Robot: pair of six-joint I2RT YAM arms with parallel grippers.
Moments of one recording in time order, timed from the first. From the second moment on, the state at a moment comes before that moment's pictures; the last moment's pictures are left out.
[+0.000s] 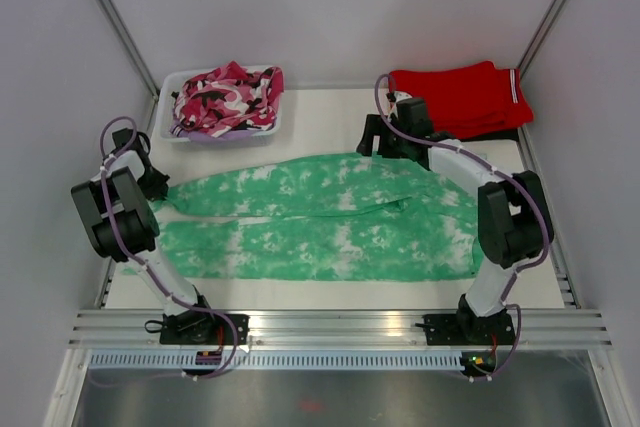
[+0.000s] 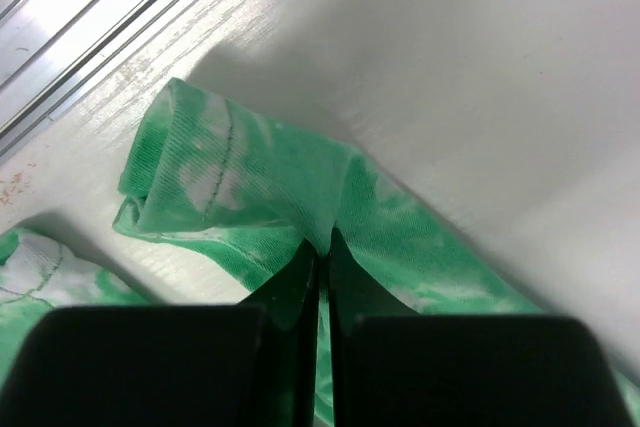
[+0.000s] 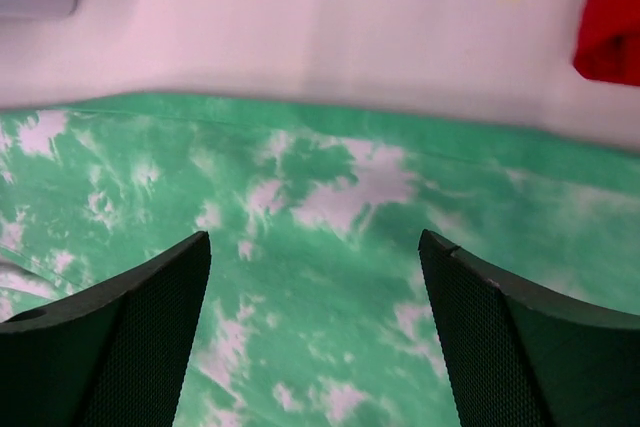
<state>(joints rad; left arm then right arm) 0.45 1.88 1.23 -0.54 -0.14 -0.52 0.30 1.74 1.22 -0.17 -0.17 0.38</state>
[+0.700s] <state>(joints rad) 0.45 1.09 0.89 -0.12 0.09 -0.36 0.35 2.00 1.34 -0.06 -0.27 0.26</state>
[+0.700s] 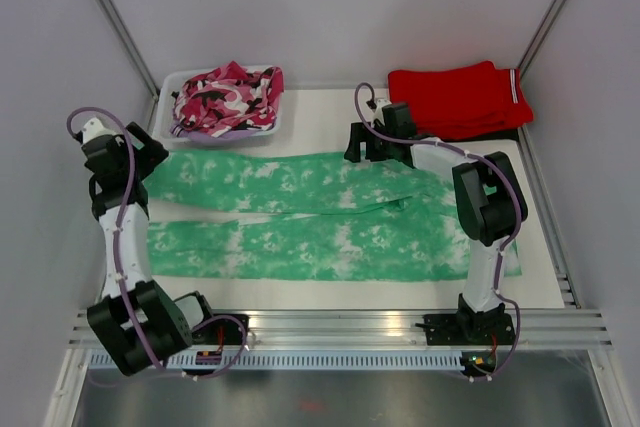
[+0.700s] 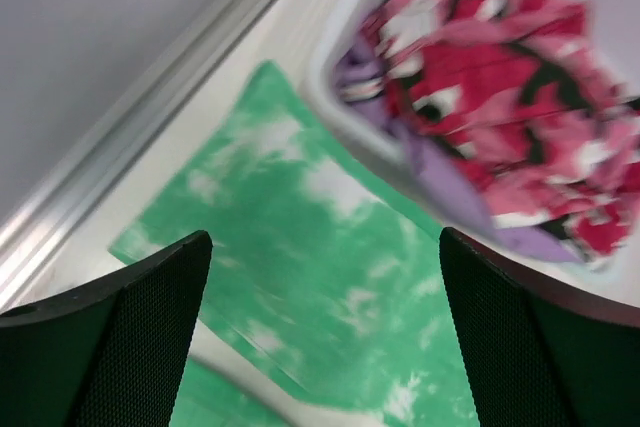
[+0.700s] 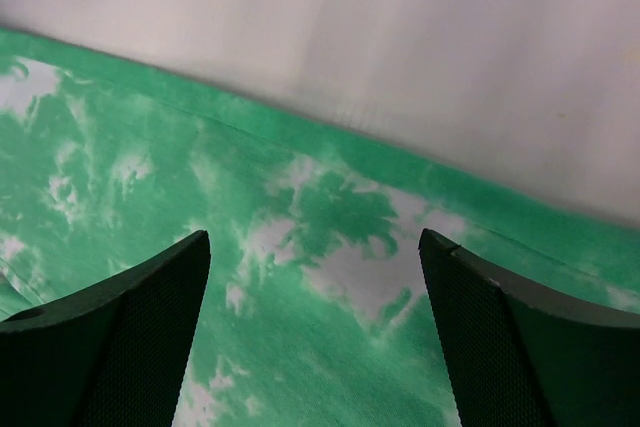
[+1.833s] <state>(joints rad) 0.42 0.83 1.03 -0.76 0.17 -0.46 0.16 1.07 0.93 -0.22 0.08 0.54</state>
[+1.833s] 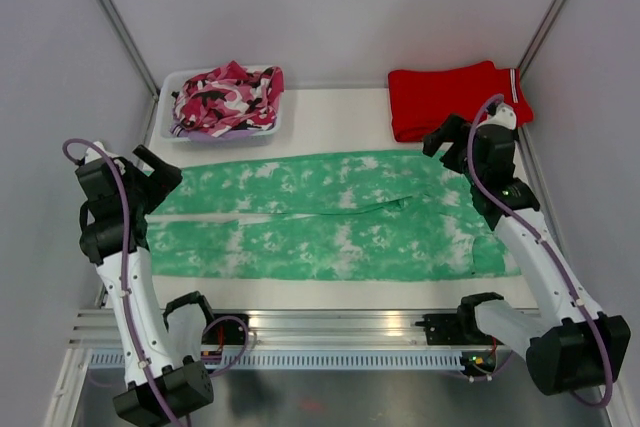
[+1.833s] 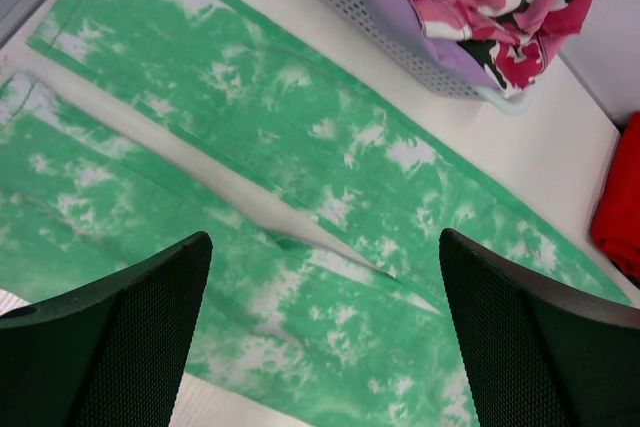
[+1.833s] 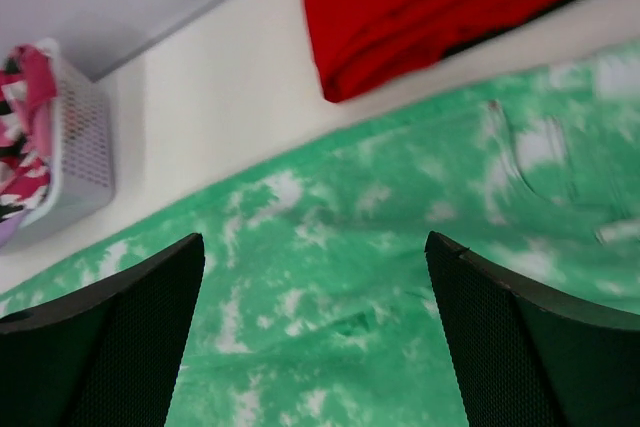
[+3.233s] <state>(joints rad) 0.41 0.92 0.88 -0.82 0.18 -0.53 -0.54 0.91 0.49 -0.74 0.13 0.85</state>
